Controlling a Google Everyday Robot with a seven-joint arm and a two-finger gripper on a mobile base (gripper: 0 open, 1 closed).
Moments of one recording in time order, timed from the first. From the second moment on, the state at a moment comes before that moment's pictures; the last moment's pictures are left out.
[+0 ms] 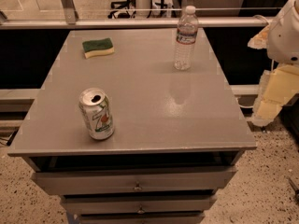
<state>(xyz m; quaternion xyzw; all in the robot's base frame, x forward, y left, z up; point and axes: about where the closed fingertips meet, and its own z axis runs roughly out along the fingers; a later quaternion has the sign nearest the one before) 0.438 -0.217 0.977 -0.60 0.78 -0.03 0.16</state>
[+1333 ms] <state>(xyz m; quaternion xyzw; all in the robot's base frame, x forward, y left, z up) 0.450 -0.135 0.935 -0.59 0.76 0.08 0.26</state>
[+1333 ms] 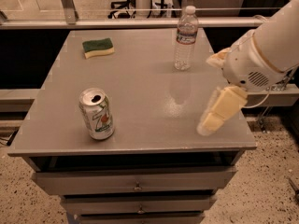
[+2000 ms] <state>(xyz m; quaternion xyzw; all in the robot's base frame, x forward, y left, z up) 0.461 -0.035 0.937 -0.56 0.72 0.19 0.36</state>
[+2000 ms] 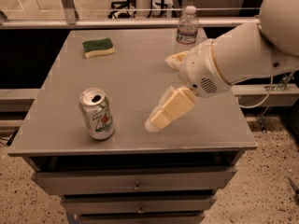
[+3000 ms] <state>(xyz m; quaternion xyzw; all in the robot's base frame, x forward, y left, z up) 0.458 -0.004 0.933 -0.54 0.70 0.23 0.40</state>
